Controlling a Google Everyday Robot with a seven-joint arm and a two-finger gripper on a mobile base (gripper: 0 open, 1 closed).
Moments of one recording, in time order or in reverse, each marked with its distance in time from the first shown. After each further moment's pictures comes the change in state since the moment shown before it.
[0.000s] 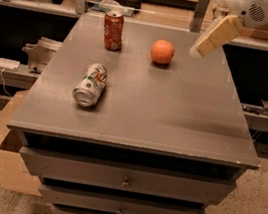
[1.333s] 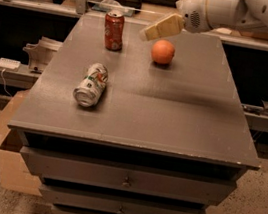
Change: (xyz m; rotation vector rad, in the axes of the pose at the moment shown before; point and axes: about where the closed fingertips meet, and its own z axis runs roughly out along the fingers) arm -0.059 -0.030 0.111 0.009 -0.320 0.226
